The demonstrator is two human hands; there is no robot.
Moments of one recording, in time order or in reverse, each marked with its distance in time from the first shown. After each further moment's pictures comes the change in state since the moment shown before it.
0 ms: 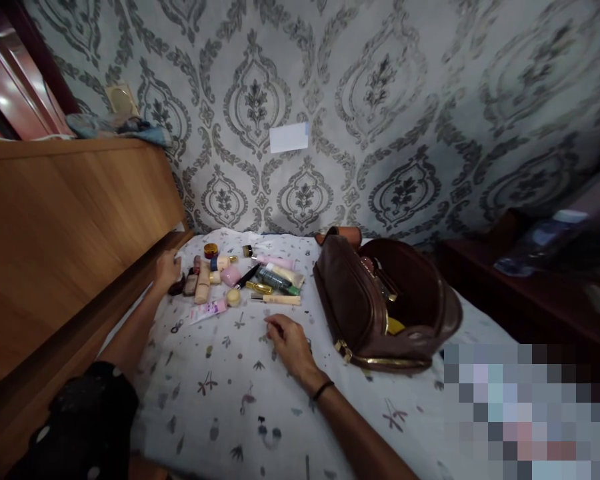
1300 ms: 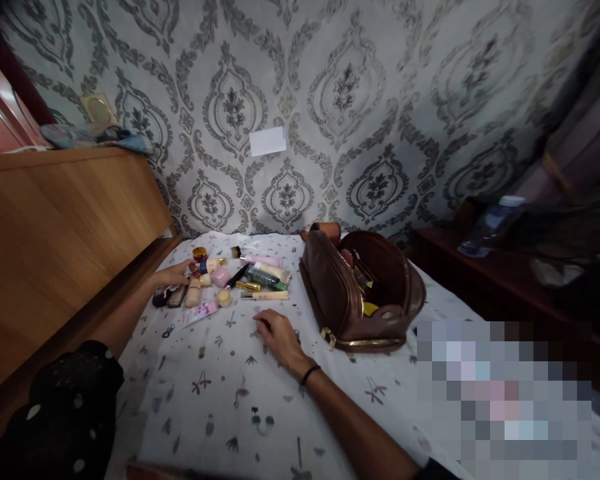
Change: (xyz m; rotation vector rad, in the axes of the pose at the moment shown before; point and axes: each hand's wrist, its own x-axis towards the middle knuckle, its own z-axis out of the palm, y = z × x) left_hand 0.027 0.000 0.017 -0.123 -0.741 0.293; right_hand -0.002 -0.006 -0.004 -0.114 -0.009 -0.079
